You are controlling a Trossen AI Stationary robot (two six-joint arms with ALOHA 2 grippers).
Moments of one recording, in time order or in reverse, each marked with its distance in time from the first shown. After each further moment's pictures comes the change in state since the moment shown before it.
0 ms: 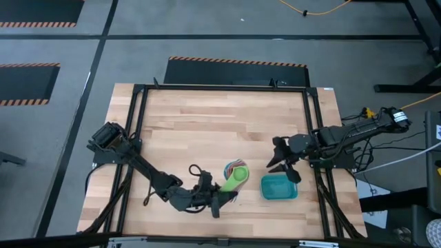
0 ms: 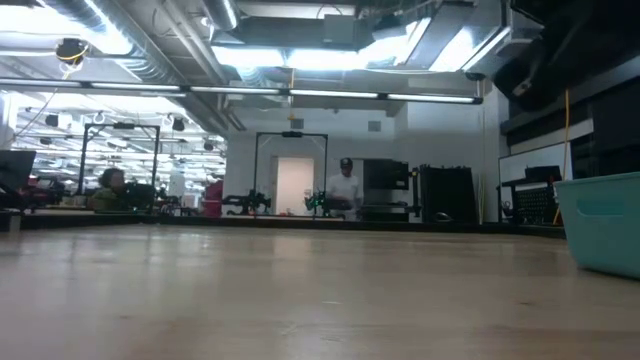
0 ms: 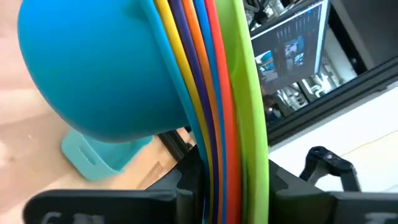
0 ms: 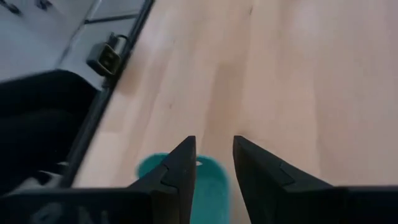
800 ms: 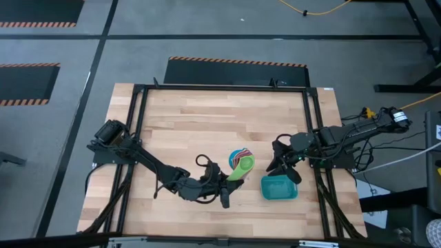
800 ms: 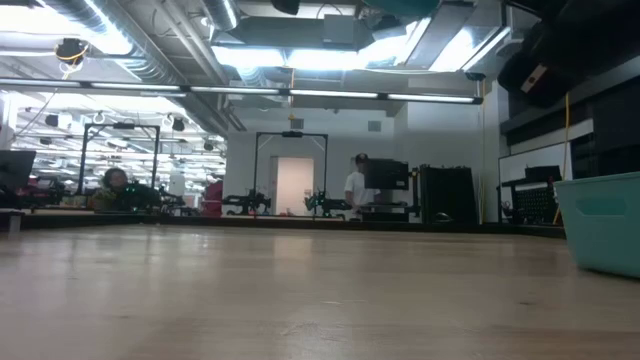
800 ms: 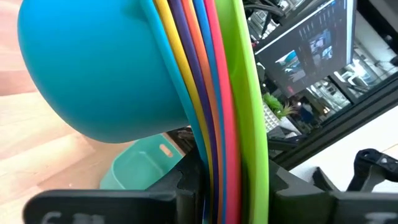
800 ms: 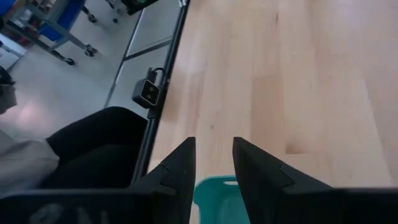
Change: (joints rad) left arm 0.096 0.000 0.047 -0.102 0.031 0.138; right arm 0.001 0.001 0.000 0.106 -0.102 0.245
